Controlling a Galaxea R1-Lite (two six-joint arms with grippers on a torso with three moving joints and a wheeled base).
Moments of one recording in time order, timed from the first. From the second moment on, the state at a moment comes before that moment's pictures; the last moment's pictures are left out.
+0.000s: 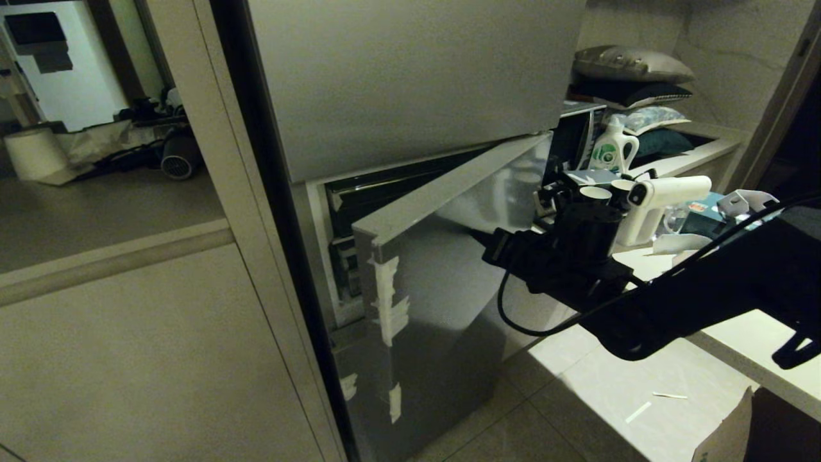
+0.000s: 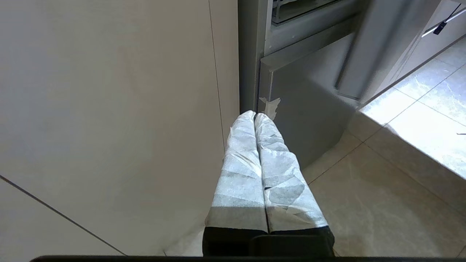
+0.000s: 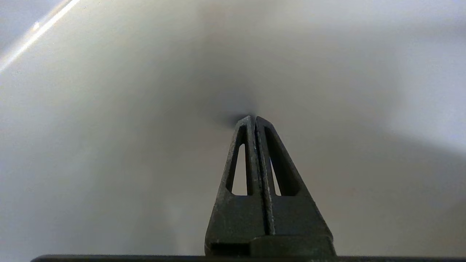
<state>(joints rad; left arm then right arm) -0.01 0.00 -0.09 0.21 0.00 0.03 0.45 2.14 -1.11 -1.07 0.15 0.52</state>
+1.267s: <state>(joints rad) -0.01 0.00 -0.09 0.21 0.00 0.03 0.45 2.30 -1.28 -1.16 0.04 0.33</state>
